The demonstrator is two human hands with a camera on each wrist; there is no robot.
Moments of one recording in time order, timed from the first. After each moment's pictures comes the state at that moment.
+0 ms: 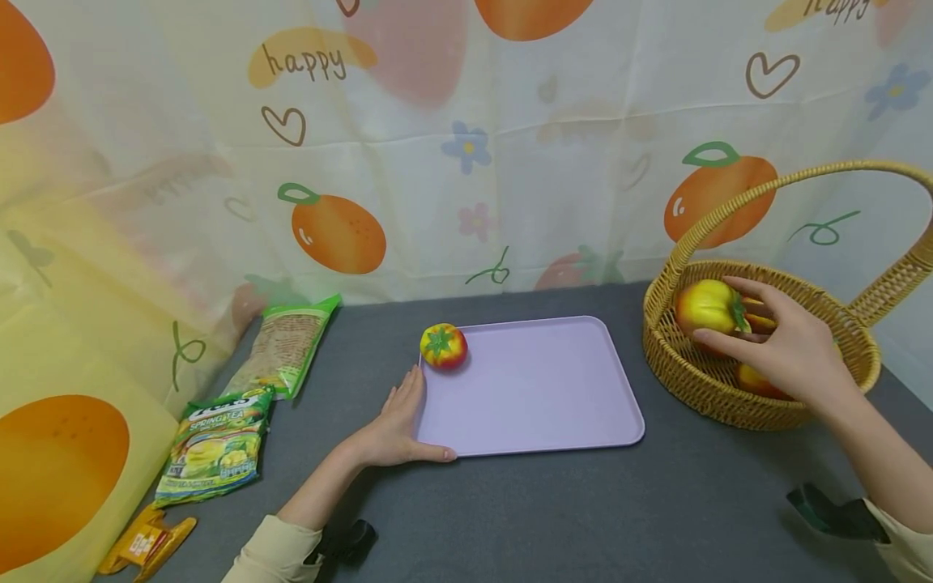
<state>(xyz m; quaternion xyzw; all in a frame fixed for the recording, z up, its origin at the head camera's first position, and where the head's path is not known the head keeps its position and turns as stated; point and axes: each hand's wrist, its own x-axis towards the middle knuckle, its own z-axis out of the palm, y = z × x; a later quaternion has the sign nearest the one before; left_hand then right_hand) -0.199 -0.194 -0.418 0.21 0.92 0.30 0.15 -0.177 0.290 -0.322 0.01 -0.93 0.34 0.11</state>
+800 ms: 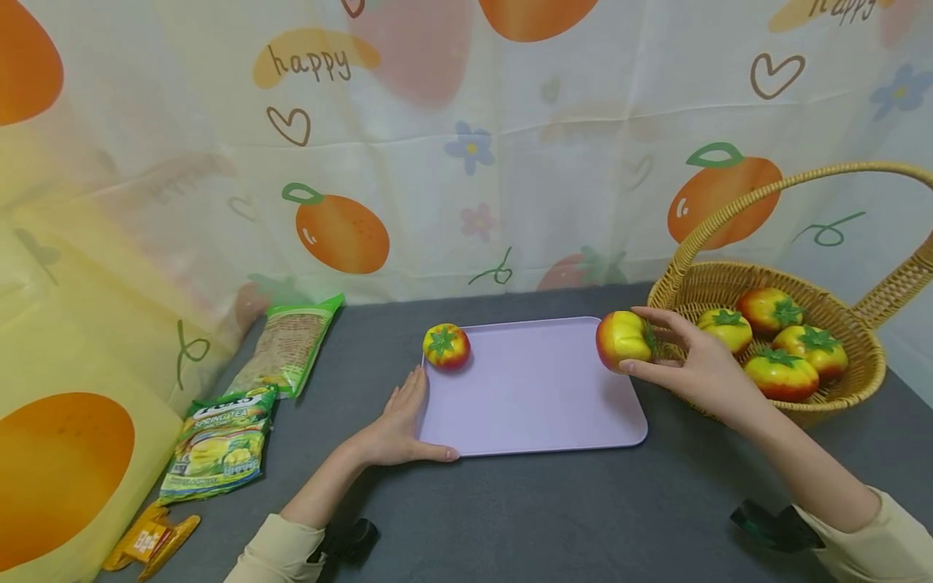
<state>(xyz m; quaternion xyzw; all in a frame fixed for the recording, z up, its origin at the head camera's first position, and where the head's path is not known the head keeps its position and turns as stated) -0.199 -0.194 -0.419 0.22 0.92 0.29 0.15 -0.178 0.222 -0.337 0.10 -0.89 0.44 0.01</state>
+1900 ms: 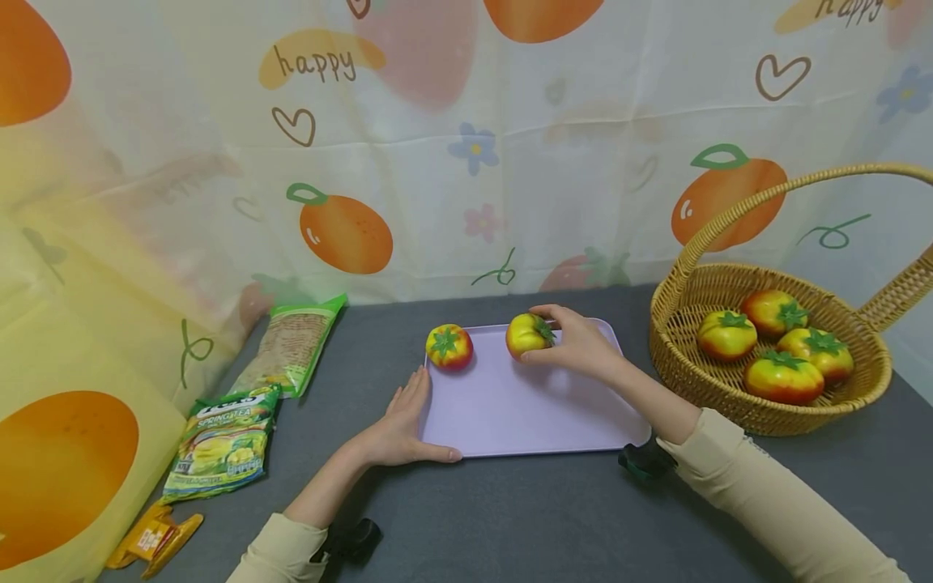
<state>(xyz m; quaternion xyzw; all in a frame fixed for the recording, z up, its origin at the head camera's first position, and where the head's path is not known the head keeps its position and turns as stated) -0.198 -0.194 -0.419 0.22 0.92 0.28 0.15 -0.258 0.117 -0.366 0.18 -0.90 0.40 -0.03</state>
